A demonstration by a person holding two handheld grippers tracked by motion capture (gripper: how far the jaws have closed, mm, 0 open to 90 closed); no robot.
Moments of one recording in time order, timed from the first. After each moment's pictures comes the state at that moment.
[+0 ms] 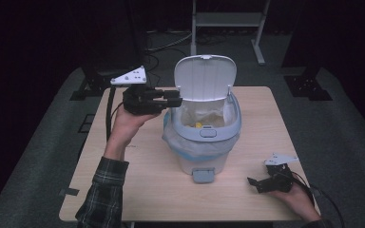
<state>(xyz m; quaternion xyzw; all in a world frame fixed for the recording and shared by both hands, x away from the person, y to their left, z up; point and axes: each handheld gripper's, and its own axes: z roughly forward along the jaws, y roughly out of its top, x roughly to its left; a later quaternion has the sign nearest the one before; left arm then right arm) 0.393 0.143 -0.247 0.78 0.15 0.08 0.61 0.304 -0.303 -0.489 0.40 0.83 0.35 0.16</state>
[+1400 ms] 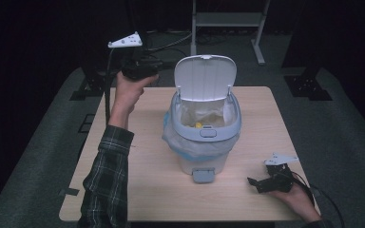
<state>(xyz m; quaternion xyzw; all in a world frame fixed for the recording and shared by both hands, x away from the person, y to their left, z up) 0.466 0.143 -0.204 0.75 0.17 0.11 0.63 0.304 -0.303 -0.489 0.40 0.83 0.35 0.16</state>
